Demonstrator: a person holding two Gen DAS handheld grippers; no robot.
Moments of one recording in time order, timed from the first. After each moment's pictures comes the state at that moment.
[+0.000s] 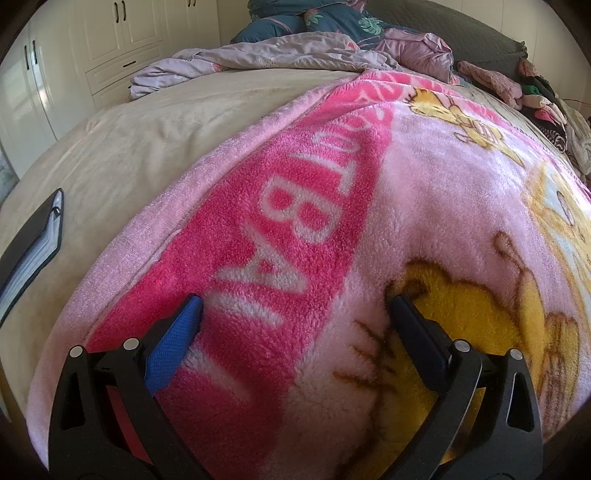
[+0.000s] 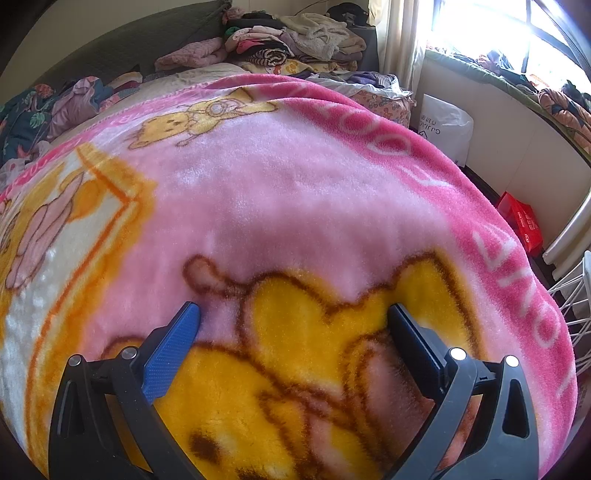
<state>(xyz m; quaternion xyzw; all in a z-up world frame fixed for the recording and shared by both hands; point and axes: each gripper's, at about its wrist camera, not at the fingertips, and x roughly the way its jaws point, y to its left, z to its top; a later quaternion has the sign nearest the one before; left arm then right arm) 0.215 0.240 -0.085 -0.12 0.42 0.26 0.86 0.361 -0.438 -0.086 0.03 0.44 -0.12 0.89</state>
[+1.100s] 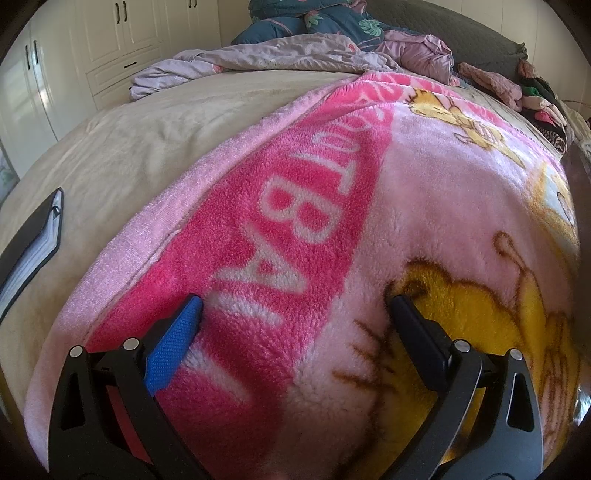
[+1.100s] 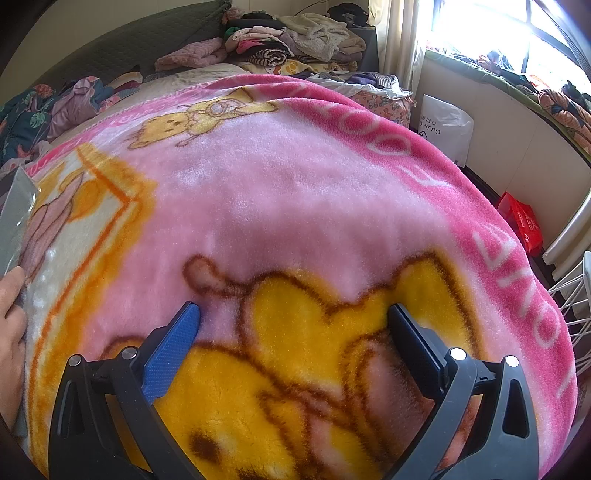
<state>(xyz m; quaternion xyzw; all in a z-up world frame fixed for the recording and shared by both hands) 0.214 0.241 -0.085 -0.12 0.42 0.26 0.86 0.360 -0.438 -0.086 0.03 0.43 -0.12 0.89</state>
